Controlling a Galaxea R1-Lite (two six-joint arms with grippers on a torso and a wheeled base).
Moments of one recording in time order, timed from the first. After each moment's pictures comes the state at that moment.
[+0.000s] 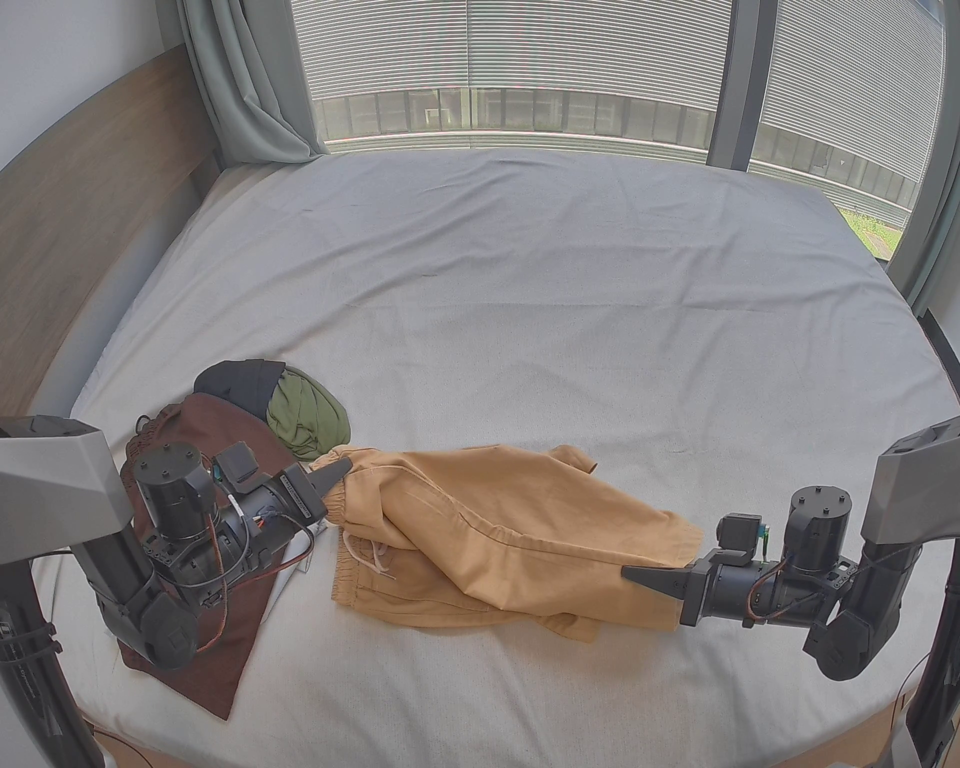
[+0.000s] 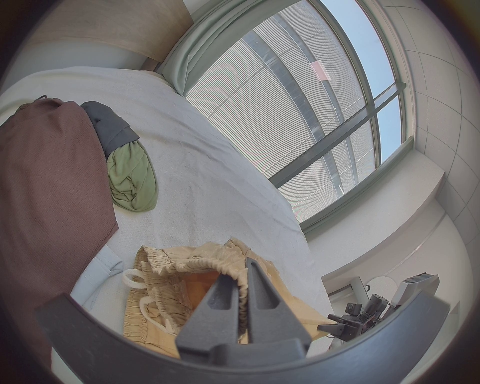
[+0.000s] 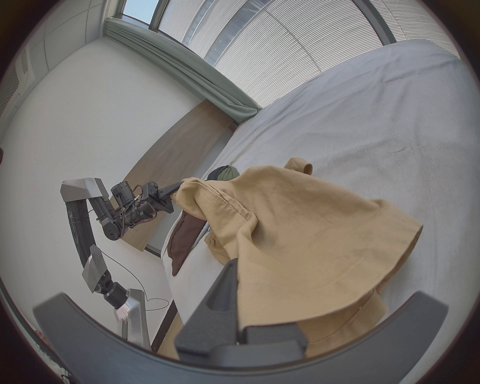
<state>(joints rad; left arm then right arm) -0.27 2.08 -0.42 -1.55 -0.28 -0.70 0.36 2.15 -0.26 -1.55 0.58 0.38</state>
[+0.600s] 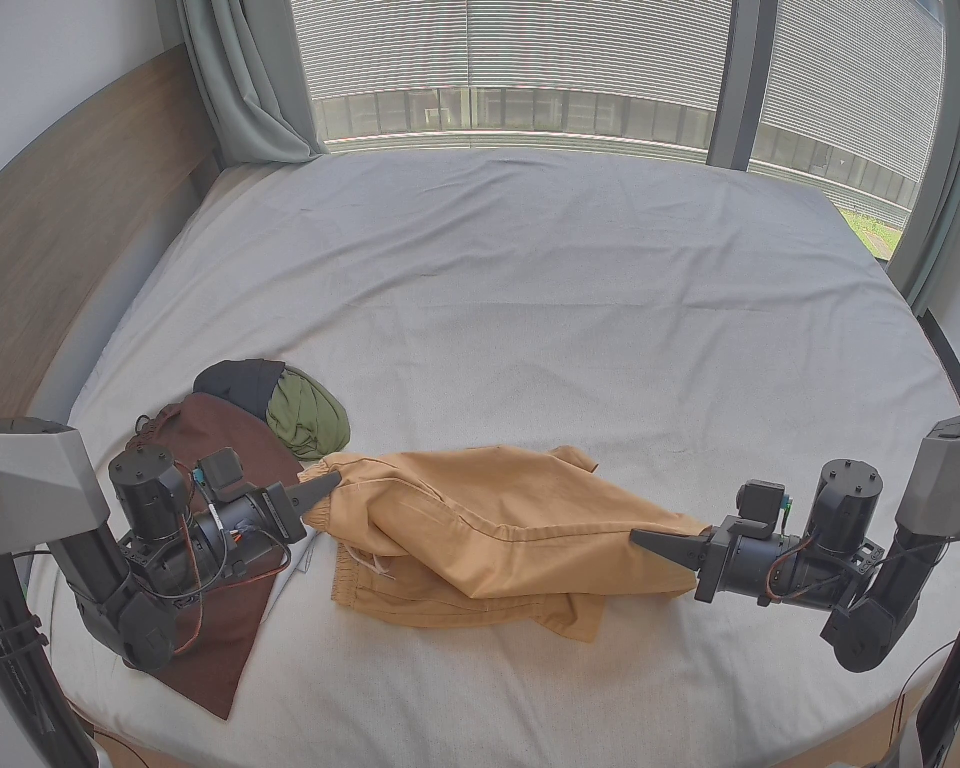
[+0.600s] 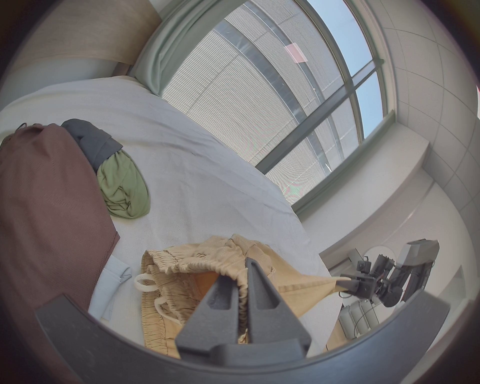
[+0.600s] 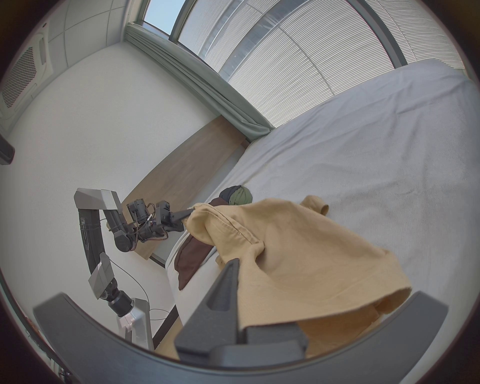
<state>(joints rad) -0.21 2.05 -0.36 -1.55 -0.45 -0.55 0.37 2.02 -0.27 -1.54 0.57 0.38</state>
